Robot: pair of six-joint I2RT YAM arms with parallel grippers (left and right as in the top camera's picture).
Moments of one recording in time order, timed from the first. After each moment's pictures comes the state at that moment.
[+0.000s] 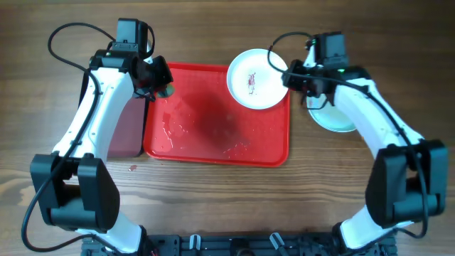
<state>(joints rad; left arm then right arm) -0.10 1.77 1.44 -0.85 0.12 -0.48 0.17 1.79 1.24 -0.48 -0.22 0.53</state>
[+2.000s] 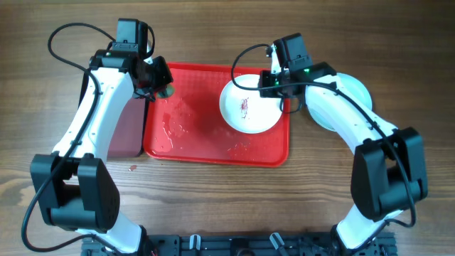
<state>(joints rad) -0.10 1.77 1.44 -0.86 0.12 -0.48 0.34 1.86 1.32 -0.55 -0.12 0.29</state>
